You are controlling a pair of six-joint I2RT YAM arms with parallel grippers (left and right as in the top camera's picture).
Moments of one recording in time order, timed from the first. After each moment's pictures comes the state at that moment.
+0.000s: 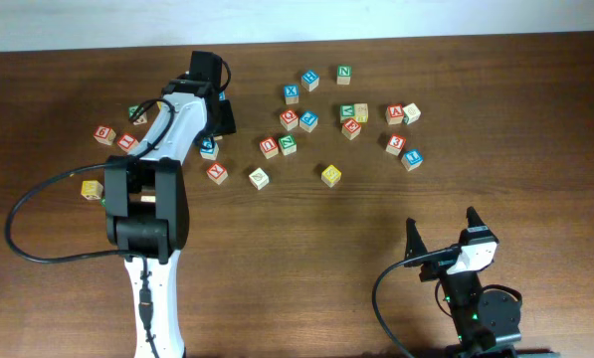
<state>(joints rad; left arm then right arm) -0.14 2.38 1.91 -0.77 -0.11 -0.32 0.12 0.01 0.01 -0.07 -0.02 0.07</state>
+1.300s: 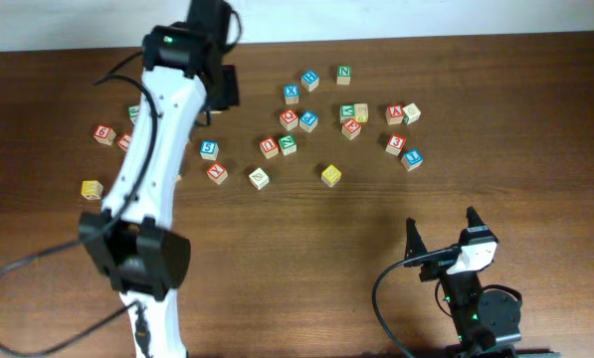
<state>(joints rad) -0.28 2.11 2.28 -1.38 -0.21 -0.31 0.12 0.01 0.01 -0.07 -0.02 0.07</state>
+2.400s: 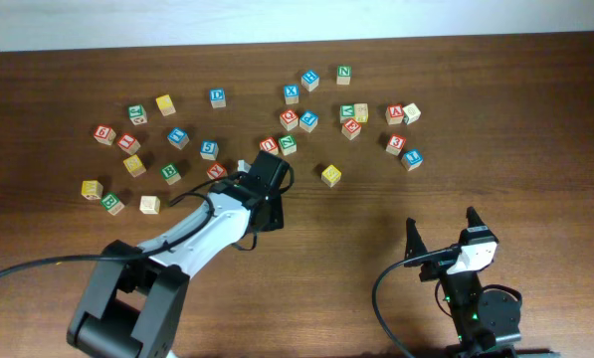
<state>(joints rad) -0.51 1.76 1.01 -0.56 -0.11 -0.54 0.12 0.01 0.01 -0.07 -0.02 0.07</state>
